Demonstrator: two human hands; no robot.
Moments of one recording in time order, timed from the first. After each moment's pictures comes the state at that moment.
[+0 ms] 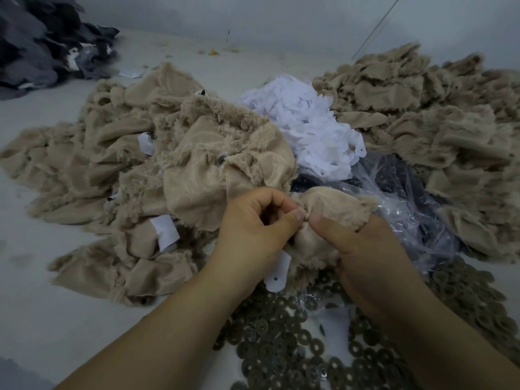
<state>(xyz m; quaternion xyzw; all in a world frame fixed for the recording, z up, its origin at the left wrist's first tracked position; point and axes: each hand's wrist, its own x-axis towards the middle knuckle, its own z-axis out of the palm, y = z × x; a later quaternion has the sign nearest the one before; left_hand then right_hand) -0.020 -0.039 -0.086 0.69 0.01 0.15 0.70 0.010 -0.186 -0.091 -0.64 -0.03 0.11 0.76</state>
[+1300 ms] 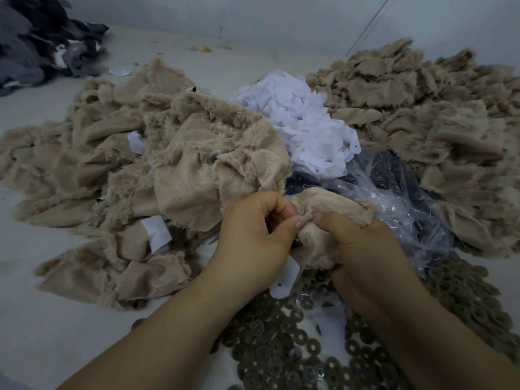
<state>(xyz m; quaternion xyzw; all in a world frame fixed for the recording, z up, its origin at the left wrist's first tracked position) -0.023 -0.043 -0.083 0.79 0.01 0.15 0.60 0.007 -0.179 -0.083 -0.60 0.08 0.10 0.79</state>
